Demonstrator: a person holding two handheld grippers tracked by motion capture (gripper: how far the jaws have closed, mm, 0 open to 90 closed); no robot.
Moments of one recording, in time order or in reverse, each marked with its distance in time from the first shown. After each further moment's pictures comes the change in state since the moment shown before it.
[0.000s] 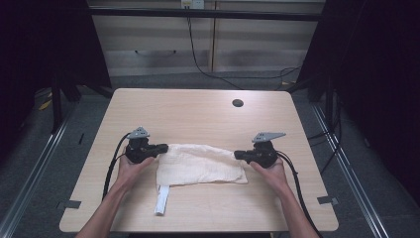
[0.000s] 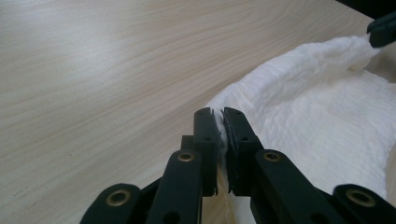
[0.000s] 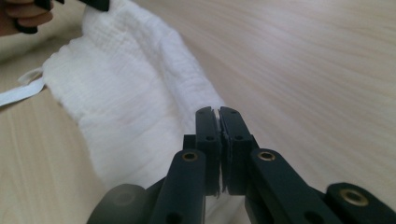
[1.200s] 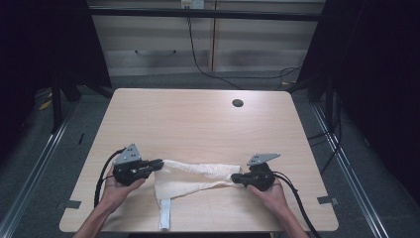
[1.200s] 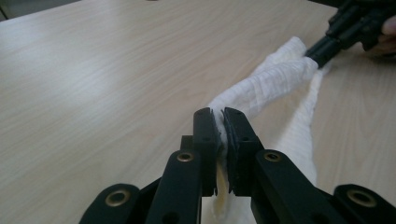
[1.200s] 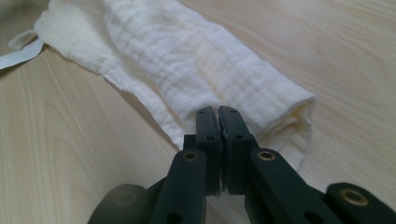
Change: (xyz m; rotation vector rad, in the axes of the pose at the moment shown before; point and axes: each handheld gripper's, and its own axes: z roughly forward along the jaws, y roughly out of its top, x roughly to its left) left arm -0.060 -0.020 -0.061 -0.038 -0.064 0.206; right arm 0.041 -0.042 0.000 0.104 0.032 0.014
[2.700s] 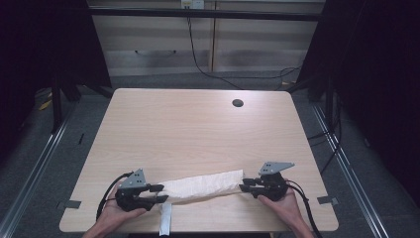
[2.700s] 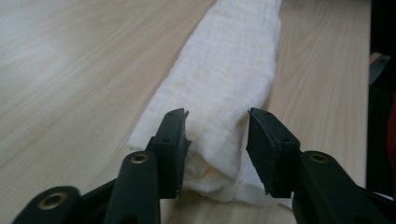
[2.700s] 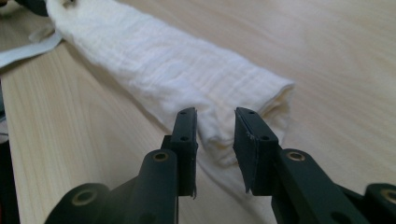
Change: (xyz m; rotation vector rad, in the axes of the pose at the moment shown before) left arm -0.033 -0.034 0.000 0.113 -0.158 -0.019; right arm 0.013 -0.017 -0.039 -0.036 -0.022 -0.042
